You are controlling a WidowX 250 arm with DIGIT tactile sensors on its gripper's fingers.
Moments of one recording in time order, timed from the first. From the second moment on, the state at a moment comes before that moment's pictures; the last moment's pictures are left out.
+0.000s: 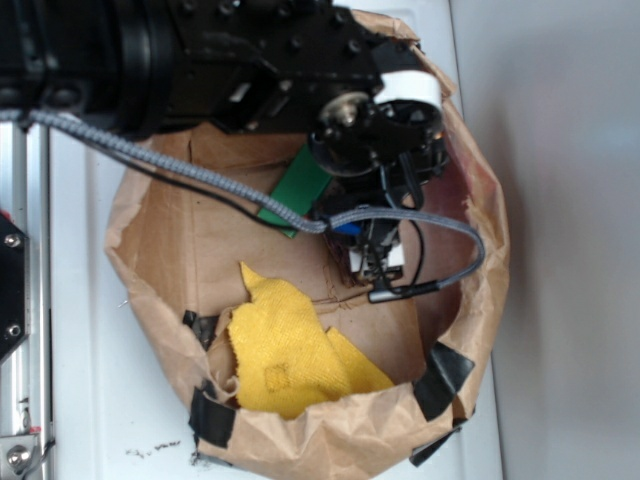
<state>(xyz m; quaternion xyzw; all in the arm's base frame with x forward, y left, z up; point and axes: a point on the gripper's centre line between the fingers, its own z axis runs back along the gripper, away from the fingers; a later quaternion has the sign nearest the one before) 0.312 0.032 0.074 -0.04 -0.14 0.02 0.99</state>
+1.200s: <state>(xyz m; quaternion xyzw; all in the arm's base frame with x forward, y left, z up) 0.326 0.035 0.019 0.03 -0.13 0.02 0.99</state>
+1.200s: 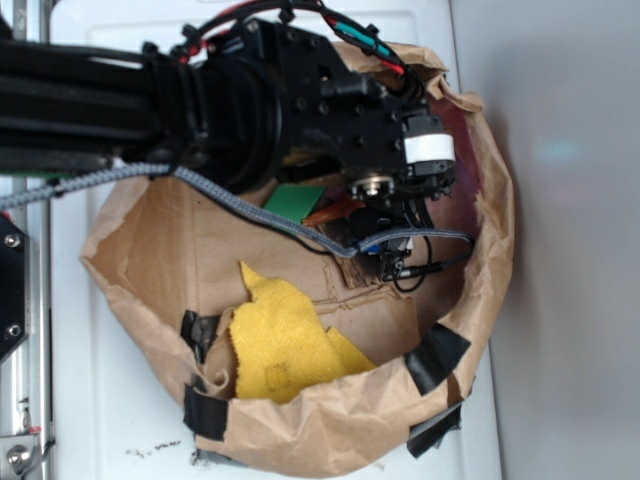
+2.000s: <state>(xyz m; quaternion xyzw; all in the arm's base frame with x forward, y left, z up) 0.306 0.025 0.121 -0.02 -0.11 0.06 0.99</state>
